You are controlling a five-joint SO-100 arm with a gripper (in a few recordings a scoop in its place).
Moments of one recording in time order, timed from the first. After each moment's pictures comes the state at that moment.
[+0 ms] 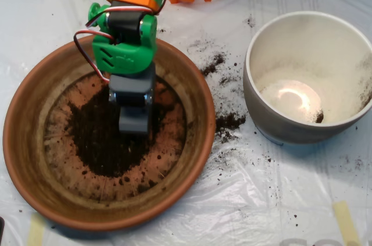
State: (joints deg) arm 21.0 78.8 102.8 51.9 -15.2
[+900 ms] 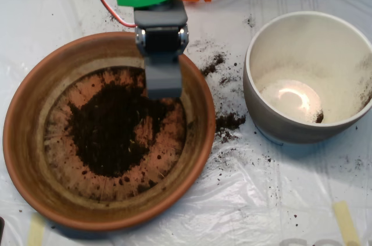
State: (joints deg) arm 10.9 102.7 95.0 71.7 -15.6
